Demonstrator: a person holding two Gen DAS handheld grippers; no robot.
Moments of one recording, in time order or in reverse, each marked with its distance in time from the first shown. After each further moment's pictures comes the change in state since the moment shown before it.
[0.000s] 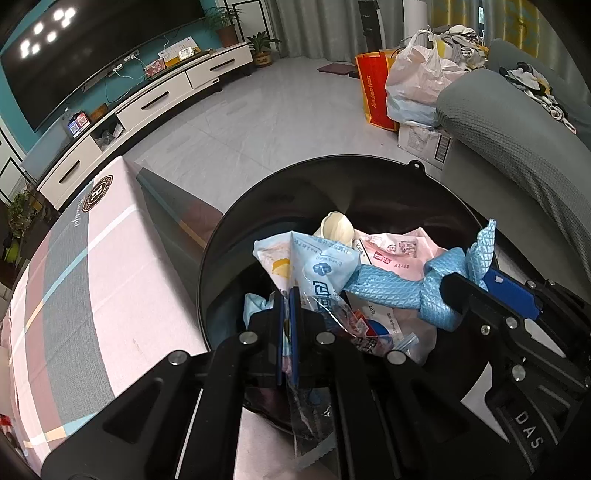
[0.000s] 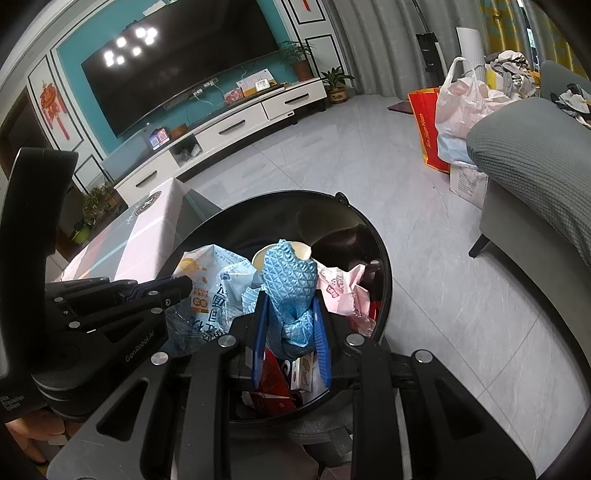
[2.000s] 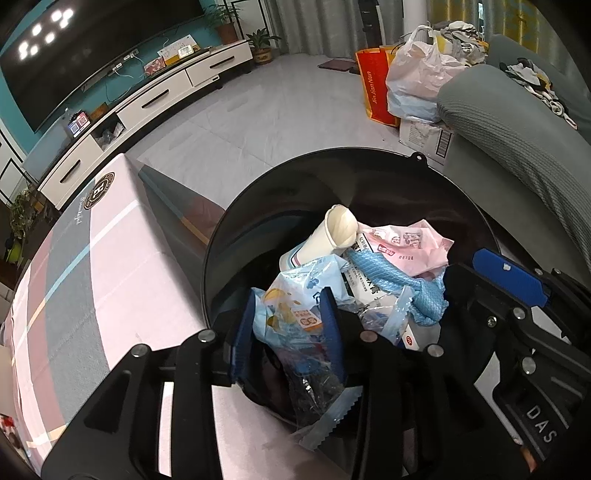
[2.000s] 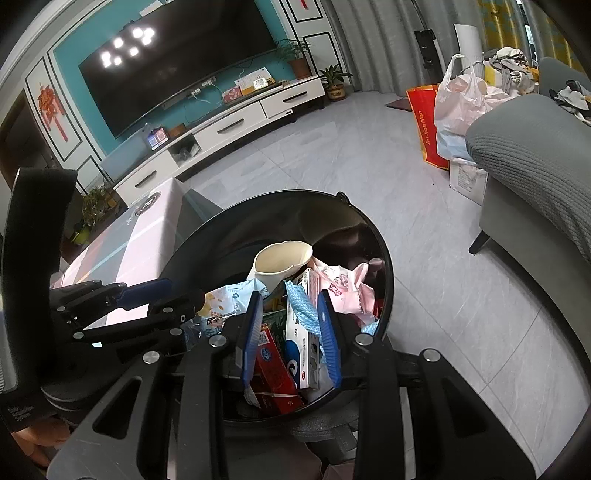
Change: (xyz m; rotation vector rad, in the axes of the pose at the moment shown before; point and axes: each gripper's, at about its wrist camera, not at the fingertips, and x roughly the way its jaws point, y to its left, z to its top) left arm -0.002 0.003 -0.006 0.009 0.011 0.007; right arm 0.000 0.004 0.003 0.009 0.014 -0.002
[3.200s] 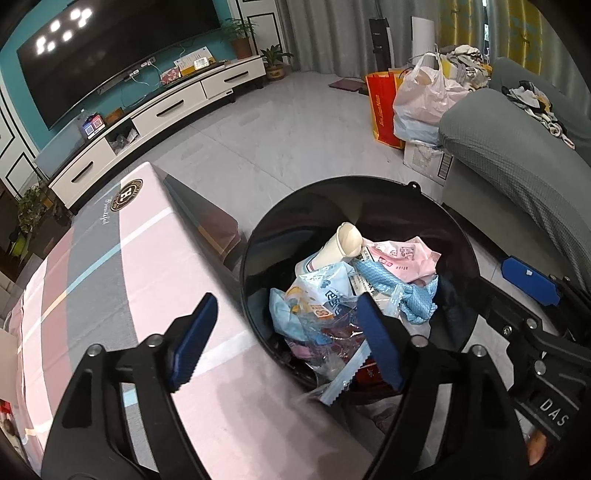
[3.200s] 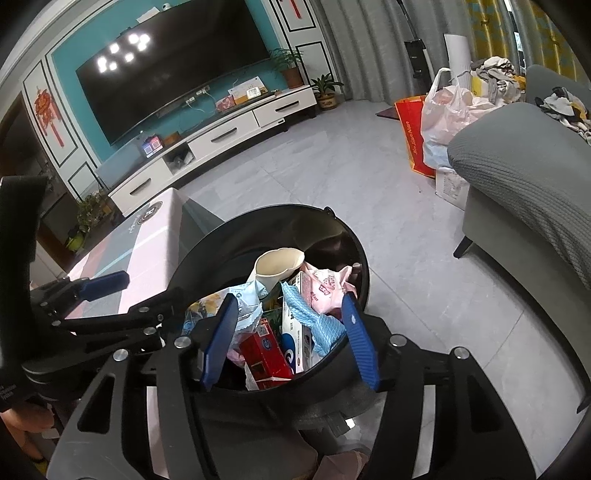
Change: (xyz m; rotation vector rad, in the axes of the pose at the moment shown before) left arm -0.047 0.018 -0.006 -0.050 -0.068 0.013; right arm -0.039 0.003 0.002 0.002 -0.033 -0.044
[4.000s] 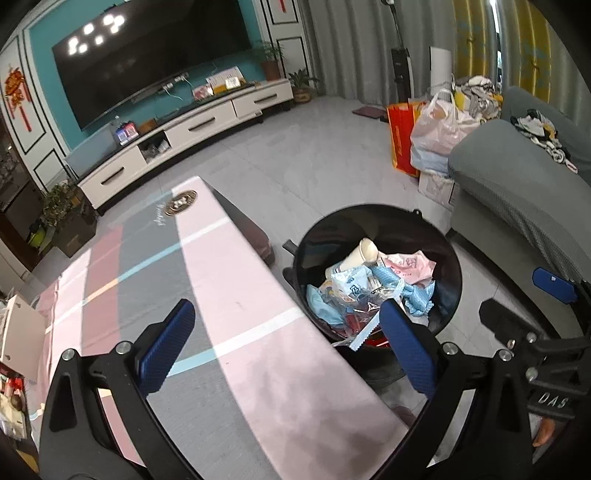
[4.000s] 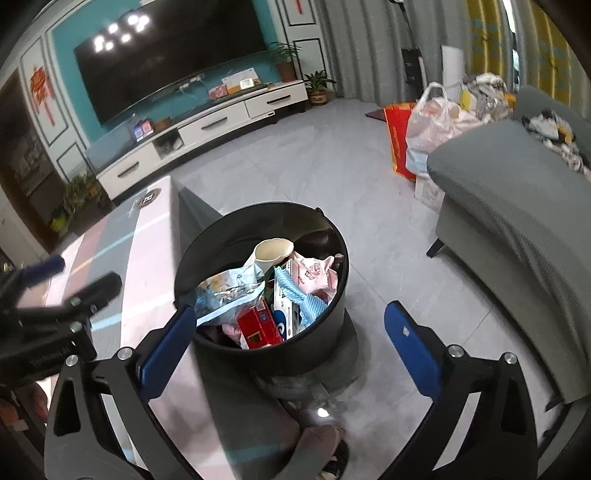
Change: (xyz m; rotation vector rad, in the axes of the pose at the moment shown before) left arm -0.092 0.031 -0.020 -0.068 -0.097 0.070; right arm -0.057 0.026 0.002 -0.077 0.042 -0.097
